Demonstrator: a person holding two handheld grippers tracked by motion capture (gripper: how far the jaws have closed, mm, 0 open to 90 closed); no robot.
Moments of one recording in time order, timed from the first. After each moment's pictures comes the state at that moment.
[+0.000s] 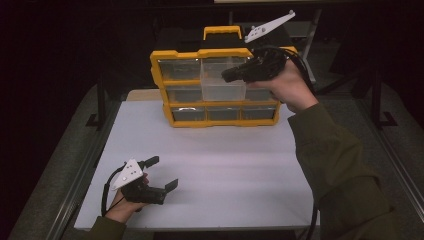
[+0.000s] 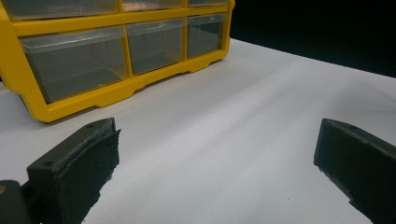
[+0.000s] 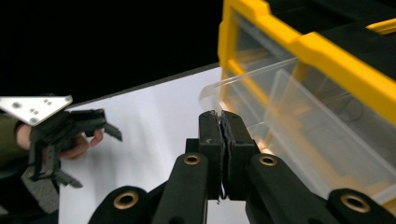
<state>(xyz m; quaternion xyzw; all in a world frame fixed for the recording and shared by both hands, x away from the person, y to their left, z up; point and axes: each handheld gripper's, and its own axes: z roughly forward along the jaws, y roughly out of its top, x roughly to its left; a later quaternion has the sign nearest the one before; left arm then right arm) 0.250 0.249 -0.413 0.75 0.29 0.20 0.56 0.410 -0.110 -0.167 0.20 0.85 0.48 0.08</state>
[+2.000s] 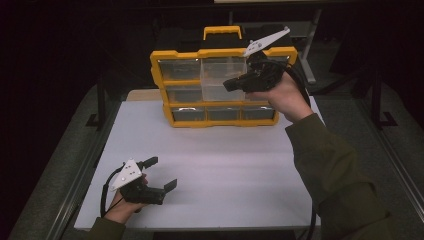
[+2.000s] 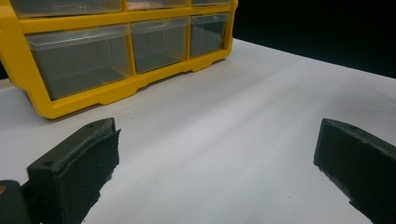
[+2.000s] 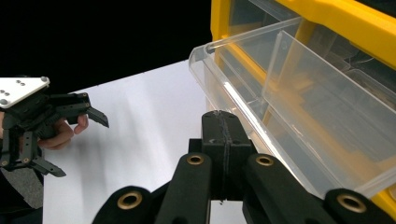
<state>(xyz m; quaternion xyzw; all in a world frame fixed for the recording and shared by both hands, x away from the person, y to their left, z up) 0.249 0.250 -0.413 0.74 0.30 0.20 0.57 0.409 -0.109 -0.198 0.21 0.86 0.46 0.09</state>
